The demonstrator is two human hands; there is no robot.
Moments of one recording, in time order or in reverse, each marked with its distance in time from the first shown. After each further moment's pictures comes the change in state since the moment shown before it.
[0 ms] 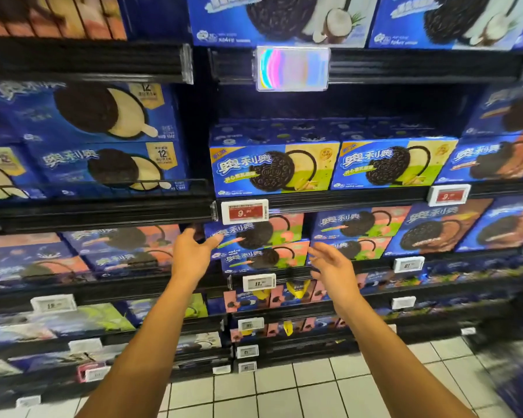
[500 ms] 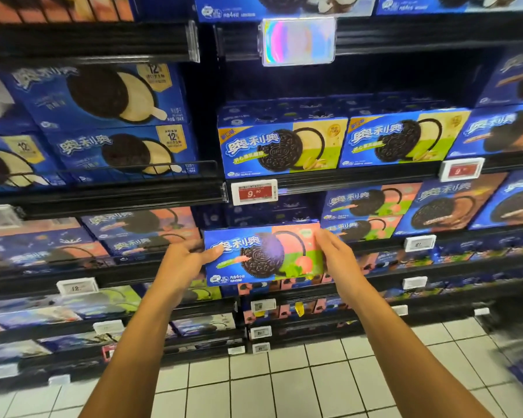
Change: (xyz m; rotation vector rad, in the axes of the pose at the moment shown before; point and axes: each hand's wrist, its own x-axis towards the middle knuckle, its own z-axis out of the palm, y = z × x) left_hand -0.052 0.002 -0.056 -0.172 -0.294 -0.205; right_hand -0.024 0.005 0.014 -0.003 -0.111 -0.021
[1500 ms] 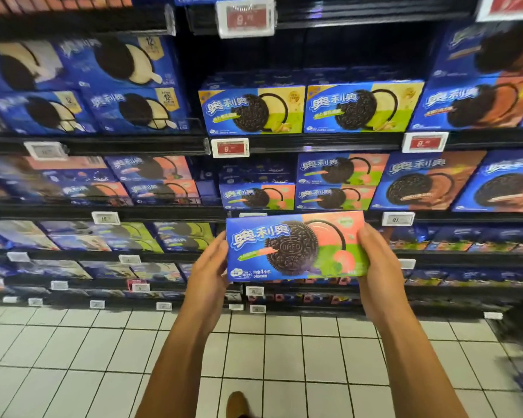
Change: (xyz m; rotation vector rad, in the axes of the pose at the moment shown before) left_hand -0.202 -0.013 0.150 -0.432 0.102 0.099; right_hand -0.132 -0.002 -0.145 0.400 -0.010 -0.100
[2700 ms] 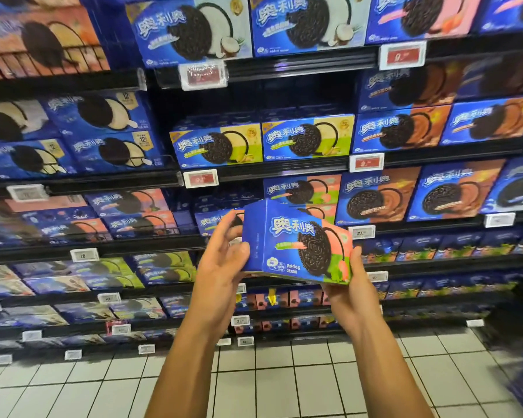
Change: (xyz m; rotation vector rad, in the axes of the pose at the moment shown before) left_hand -0.038 0.032 0.081 -0.094 -0.239 0.233; right_hand -0.018 -0.012 -0.027 0.419 0.178 0.220
